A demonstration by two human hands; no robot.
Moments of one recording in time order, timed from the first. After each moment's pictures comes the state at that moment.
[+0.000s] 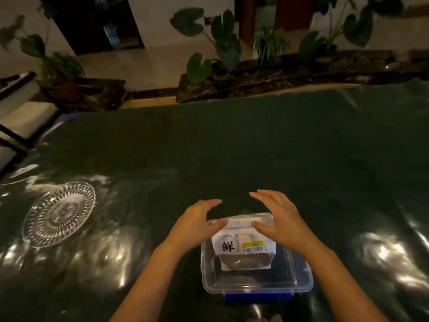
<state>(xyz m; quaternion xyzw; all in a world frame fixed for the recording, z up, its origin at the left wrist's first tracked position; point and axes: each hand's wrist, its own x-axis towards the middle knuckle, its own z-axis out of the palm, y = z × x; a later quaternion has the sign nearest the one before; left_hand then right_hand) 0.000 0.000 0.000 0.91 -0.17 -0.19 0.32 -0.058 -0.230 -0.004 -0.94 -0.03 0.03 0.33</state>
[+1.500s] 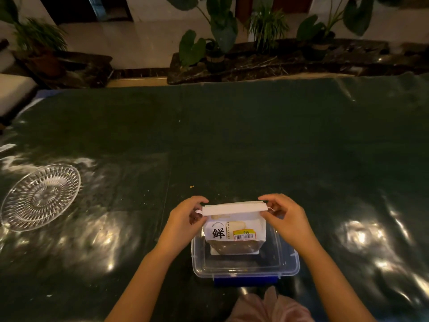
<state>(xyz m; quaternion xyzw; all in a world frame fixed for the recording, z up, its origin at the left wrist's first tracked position) -0.024 0.013 -0.028 0.88 -0.17 -0.10 0.44 -0.083 -0.238 -0.016 -0.84 0.10 -0.01 0.53</state>
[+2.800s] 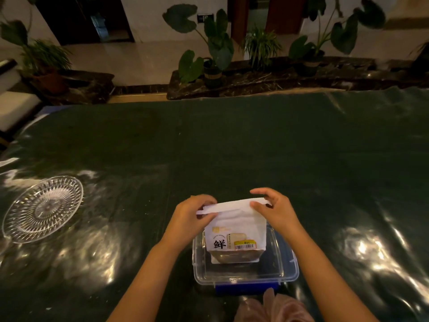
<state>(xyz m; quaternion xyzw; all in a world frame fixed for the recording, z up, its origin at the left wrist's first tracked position) -0.016 -0.001 0.003 0.87 -0.24 -0.05 0.43 -0.056 -0.222 0.001 -0.80 0.14 0.01 0.58</state>
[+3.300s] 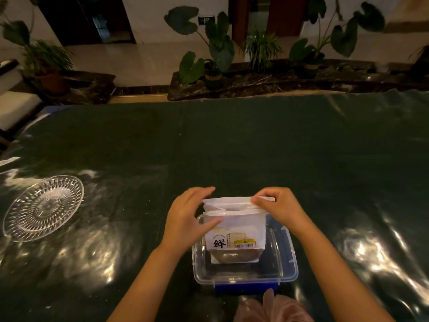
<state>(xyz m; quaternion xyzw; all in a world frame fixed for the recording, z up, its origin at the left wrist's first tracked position) -0.027 0.001 0.010 0.90 -0.25 0.08 0.35 -0.051 -0.232 0.021 -0.82 0.11 0.04 0.56</state>
